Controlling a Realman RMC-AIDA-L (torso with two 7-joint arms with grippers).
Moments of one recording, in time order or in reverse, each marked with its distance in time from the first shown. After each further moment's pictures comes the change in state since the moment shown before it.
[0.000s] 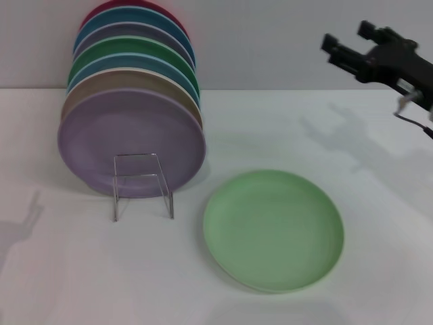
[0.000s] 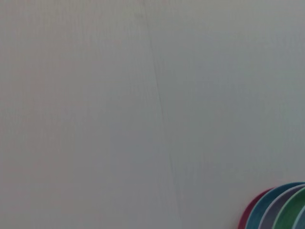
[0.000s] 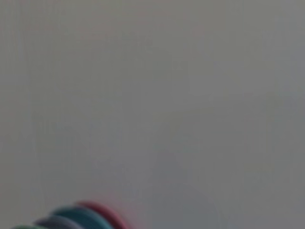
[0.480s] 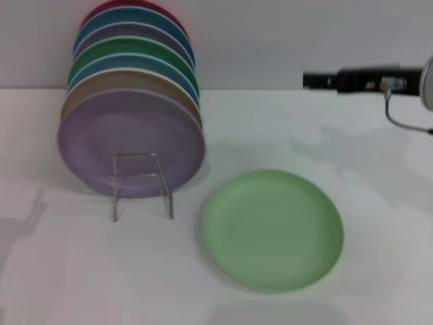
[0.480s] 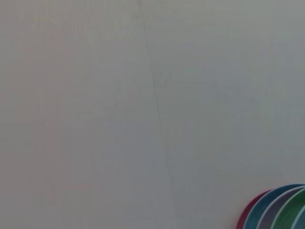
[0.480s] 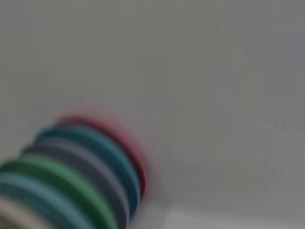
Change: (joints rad) left arm -0.012 0.000 0.001 -0.001 0.000 -0.006 0.003; right arm 0.035 -0.009 -0.062 0.604 -1.243 0.188 1.527
